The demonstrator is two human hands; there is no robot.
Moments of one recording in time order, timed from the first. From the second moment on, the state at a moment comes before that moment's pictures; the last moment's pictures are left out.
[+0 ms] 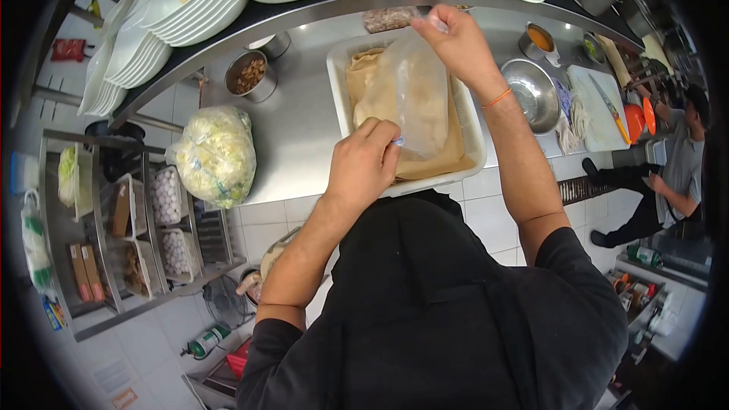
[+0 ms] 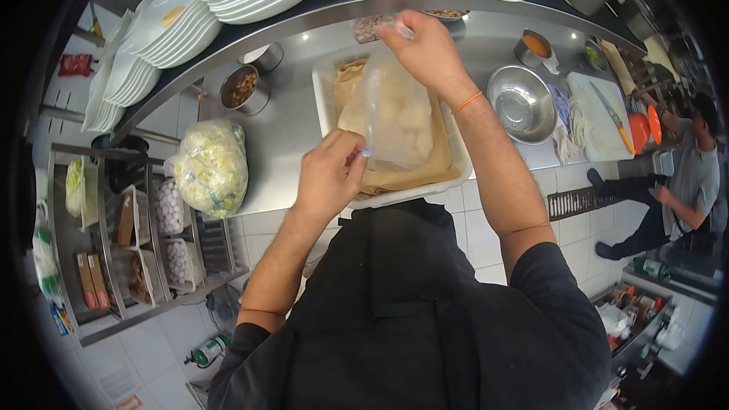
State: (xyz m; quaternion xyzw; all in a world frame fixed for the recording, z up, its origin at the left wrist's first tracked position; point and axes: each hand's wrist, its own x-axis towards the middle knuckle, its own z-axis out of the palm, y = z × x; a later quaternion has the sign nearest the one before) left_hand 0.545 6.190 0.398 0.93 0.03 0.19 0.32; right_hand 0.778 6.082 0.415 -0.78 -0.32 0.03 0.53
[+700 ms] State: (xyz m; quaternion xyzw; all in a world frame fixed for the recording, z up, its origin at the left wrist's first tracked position) left_hand 0.605 6.193 0.524 0.72 -0.04 0.31 0.62; right_hand 0.737 6.034 0.509 -0.69 -0.54 -0.10 0.46
